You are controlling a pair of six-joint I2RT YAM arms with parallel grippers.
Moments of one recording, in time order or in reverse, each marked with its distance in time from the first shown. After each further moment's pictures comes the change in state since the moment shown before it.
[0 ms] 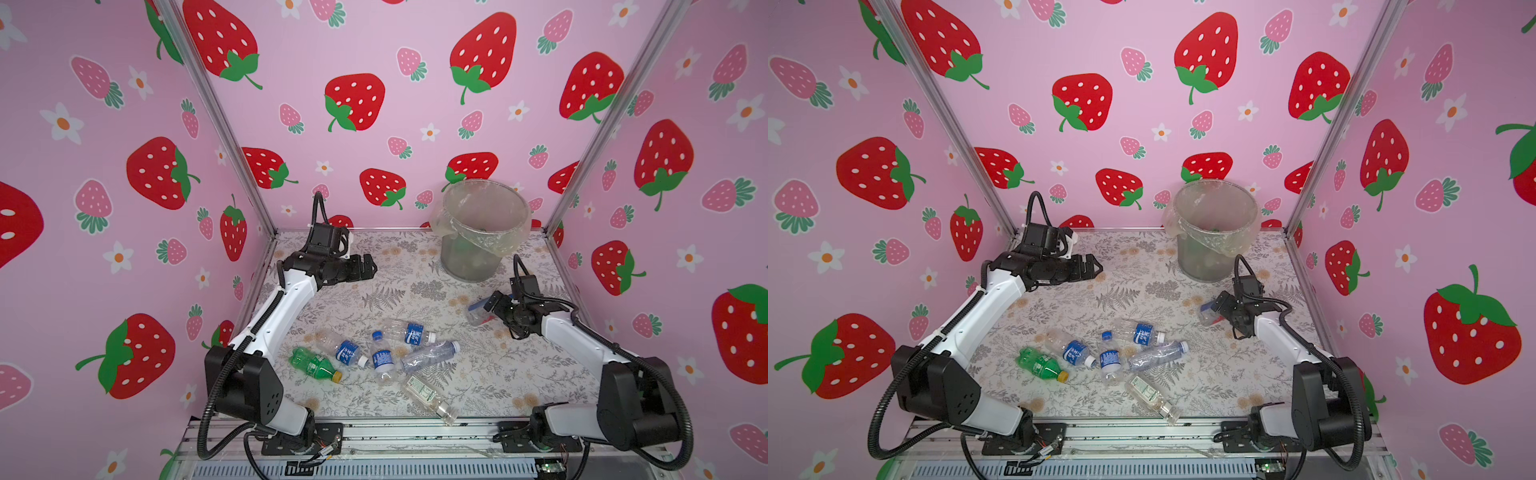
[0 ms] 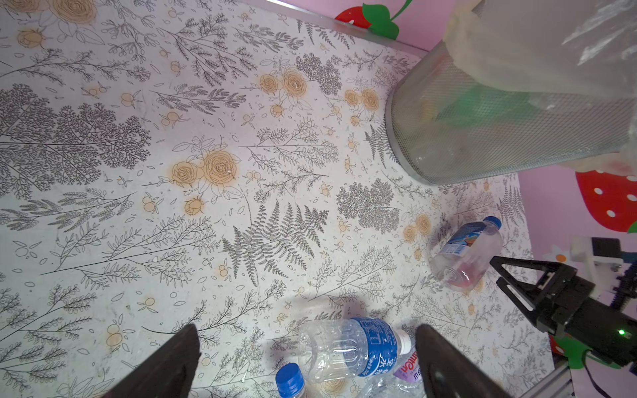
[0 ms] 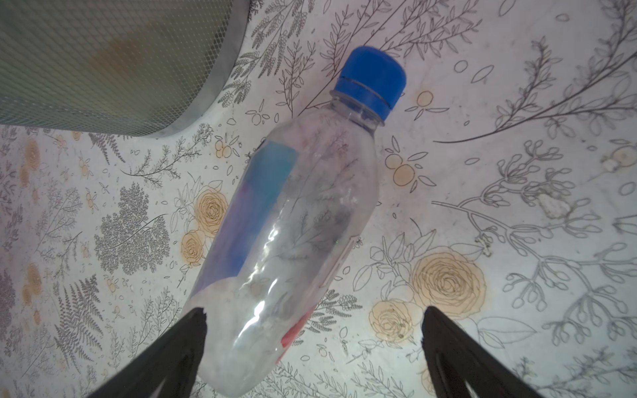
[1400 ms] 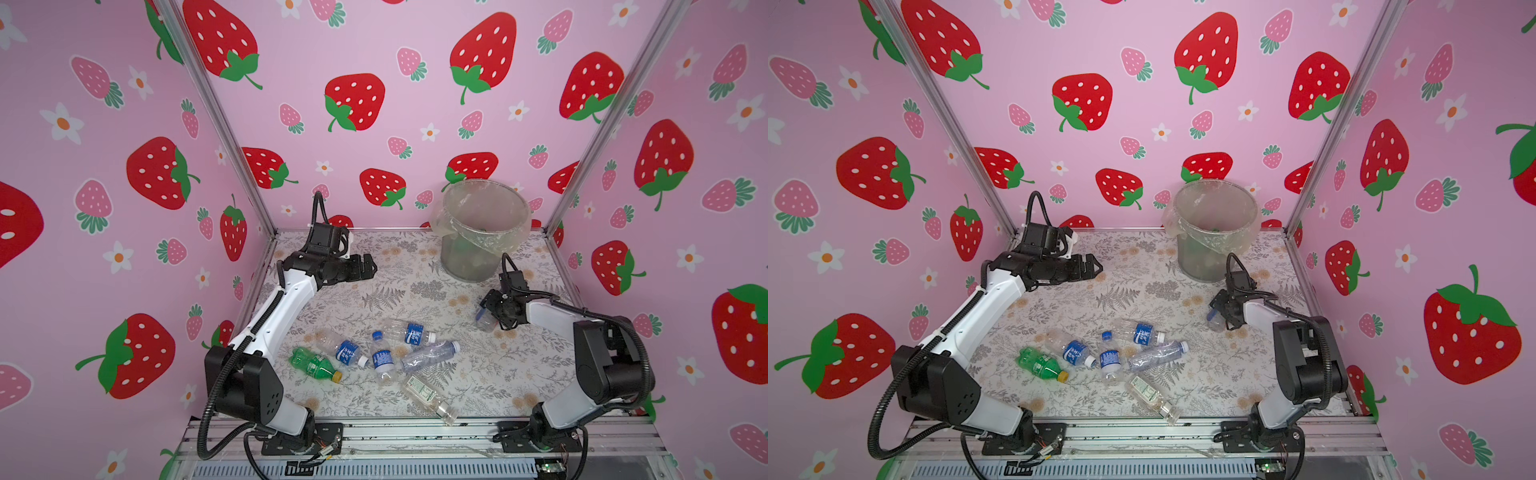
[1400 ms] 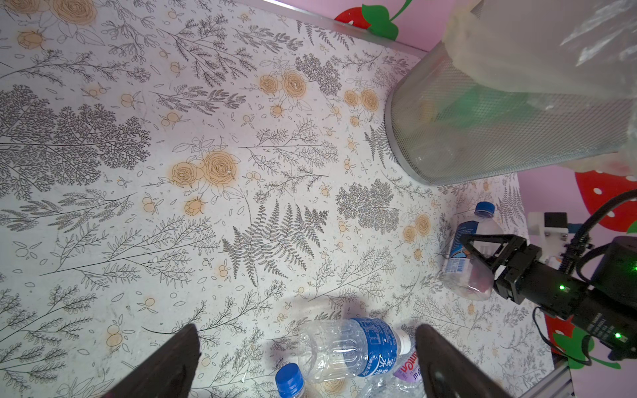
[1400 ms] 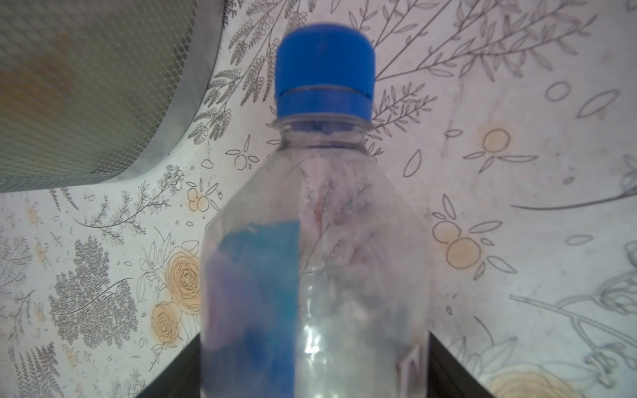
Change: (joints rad) left arm 0.000 0.000 0.001 -0.001 0.000 0.000; right arm 0.001 0.238 0.050 0.168 0.021 0.019
